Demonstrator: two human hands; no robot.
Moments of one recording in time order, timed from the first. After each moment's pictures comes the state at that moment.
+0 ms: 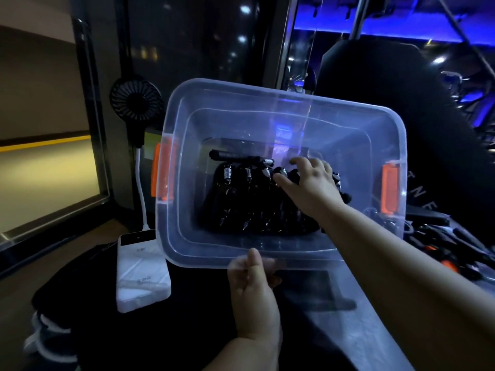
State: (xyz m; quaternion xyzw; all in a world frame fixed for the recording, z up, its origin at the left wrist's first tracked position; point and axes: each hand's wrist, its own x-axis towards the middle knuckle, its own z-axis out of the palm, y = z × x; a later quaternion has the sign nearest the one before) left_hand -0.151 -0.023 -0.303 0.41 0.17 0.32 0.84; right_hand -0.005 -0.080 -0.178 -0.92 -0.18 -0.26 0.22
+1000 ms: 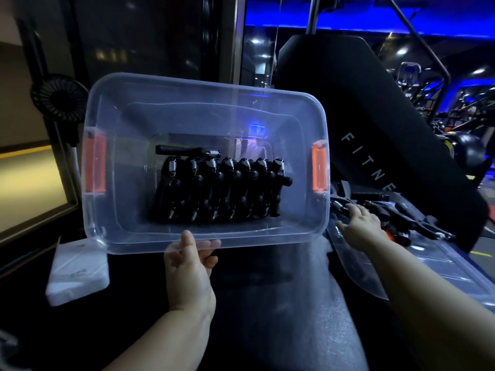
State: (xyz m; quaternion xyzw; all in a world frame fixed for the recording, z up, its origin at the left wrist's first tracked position) left_hand -0.151 -0.026 -0.293 0.42 0.15 0.35 0.83; right_hand 0.014 -0.315 -0.264 -0.98 0.08 -0.09 0.17
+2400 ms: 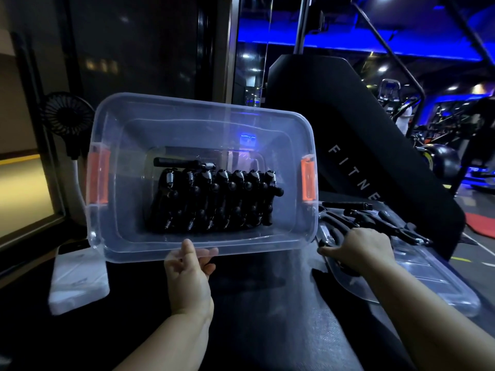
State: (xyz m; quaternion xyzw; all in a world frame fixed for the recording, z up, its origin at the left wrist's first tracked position) left_hand -0.147 -0.027 -0.293 0.43 0.16 0.34 0.82; right_hand -0.040 -0.313 -0.246 -0.98 0.08 -0.16 -0.10
